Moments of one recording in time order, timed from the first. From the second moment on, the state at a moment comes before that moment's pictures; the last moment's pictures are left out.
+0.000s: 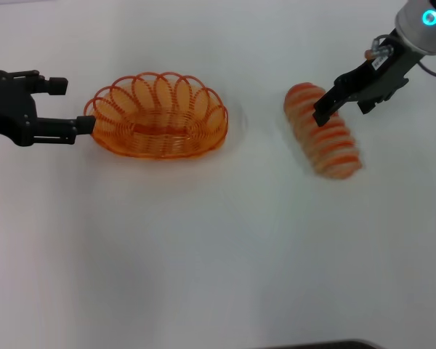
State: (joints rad) left arm -0.50 -2.10 0.63 1.08 2.23 1.69 -1.60; right arm 0.95 2.06 -0.94 -0.84 -2.88 -1.56 2.80
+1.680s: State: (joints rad) left arm -0.51 -2.10 0.63 1.08 2.23 1.66 -1.57; right arm 0.99 2.08 -1.05 -0.74 -2.92 -1.46 2.87
